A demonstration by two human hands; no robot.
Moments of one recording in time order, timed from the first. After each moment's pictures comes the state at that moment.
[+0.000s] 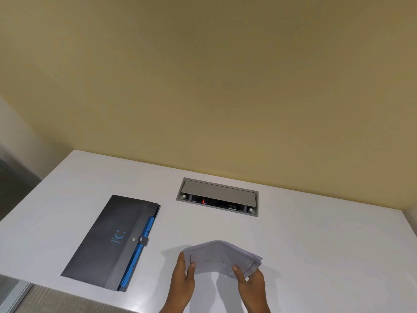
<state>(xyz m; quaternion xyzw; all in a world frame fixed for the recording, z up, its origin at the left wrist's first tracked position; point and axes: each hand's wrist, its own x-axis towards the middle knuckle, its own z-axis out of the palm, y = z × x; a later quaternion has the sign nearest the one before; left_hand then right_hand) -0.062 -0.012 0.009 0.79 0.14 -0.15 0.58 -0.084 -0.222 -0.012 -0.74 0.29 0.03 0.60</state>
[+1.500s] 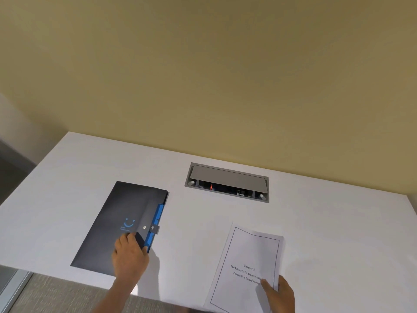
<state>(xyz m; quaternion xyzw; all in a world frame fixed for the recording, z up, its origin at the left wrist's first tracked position) -0.008 0.186 -0.051 0.97 0.19 -0.11 0.14 -0.127 -0.233 -0.032 -0.75 0.47 0.10 0.46</state>
